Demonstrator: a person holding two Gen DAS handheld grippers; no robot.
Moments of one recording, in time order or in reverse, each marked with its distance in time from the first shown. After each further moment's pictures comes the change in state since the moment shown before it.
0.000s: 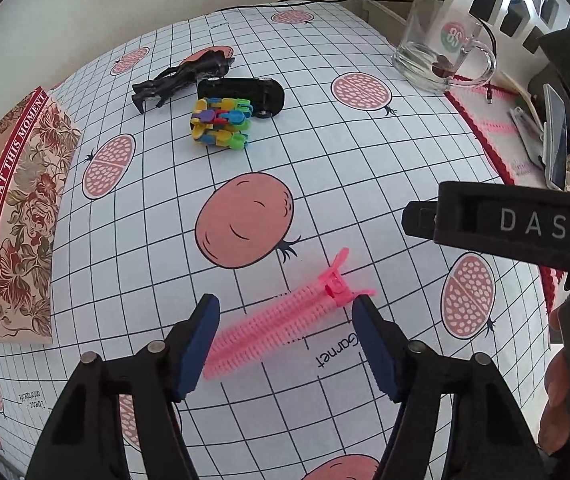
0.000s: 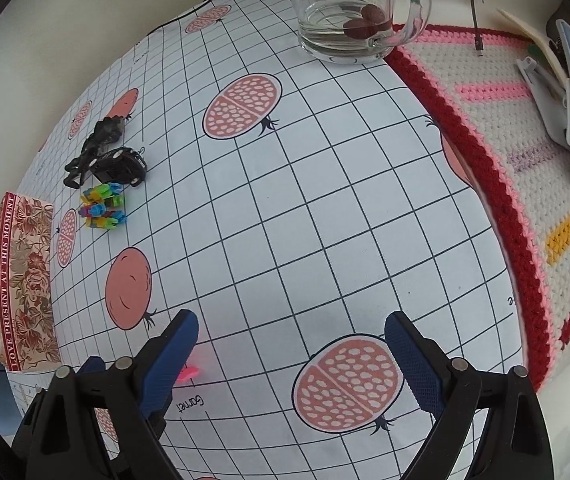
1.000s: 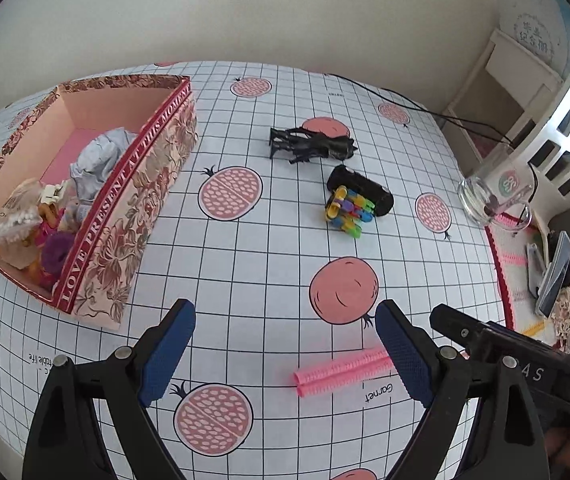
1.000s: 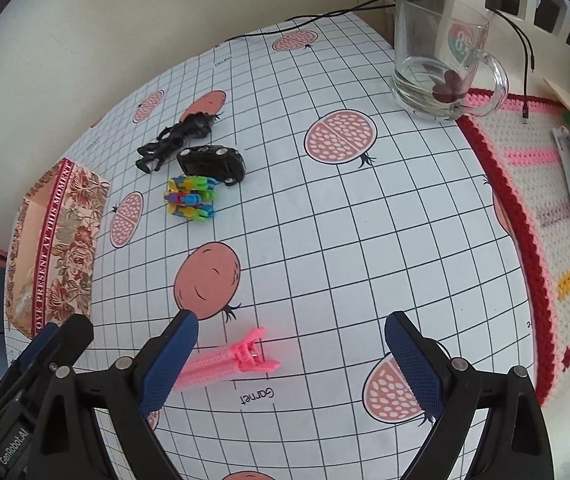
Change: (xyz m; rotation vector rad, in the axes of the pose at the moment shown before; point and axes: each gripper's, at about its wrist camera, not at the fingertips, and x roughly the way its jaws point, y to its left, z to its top) left arm -0.051 0.091 -0.003 -0.351 -0.176 -0.006; right arm -0.026 0.055 -0.011 -0.165 -0.101 0.049
